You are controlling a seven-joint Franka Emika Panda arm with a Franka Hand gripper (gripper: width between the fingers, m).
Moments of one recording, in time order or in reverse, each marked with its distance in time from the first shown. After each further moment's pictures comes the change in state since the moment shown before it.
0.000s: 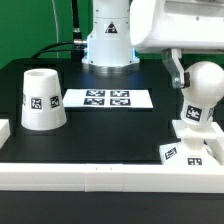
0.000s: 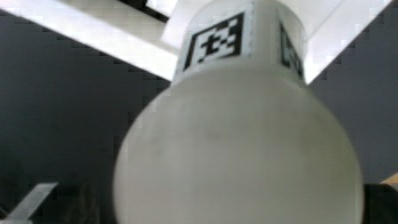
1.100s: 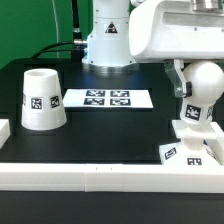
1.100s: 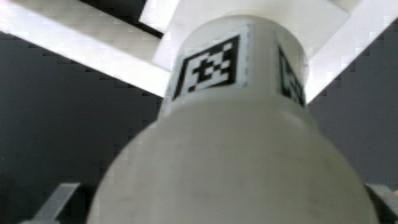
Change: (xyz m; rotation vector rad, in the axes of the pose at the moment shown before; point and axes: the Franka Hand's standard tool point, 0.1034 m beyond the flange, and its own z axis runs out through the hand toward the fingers) arm -0.010 -0.004 0.018 0.002 0.001 0.001
